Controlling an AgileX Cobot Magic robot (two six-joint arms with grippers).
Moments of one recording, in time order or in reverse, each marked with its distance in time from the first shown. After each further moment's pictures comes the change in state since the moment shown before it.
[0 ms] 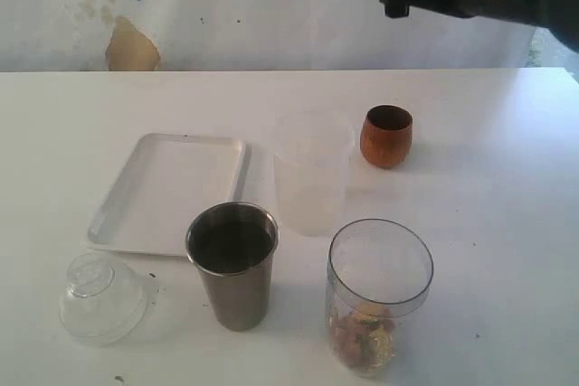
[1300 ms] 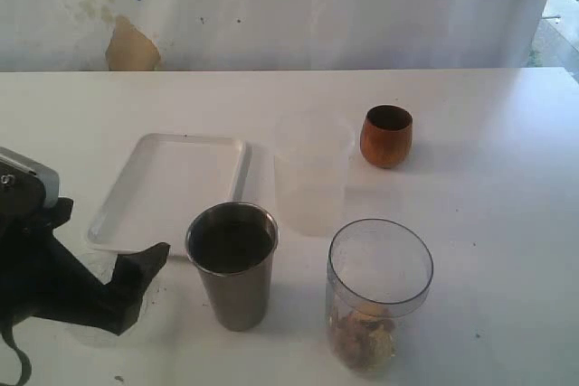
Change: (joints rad) left arm 0.000 0.793 0.044 0.813 0.017 -1.042; right arm 0.037 -0.327 0.021 0.000 0.384 0.000
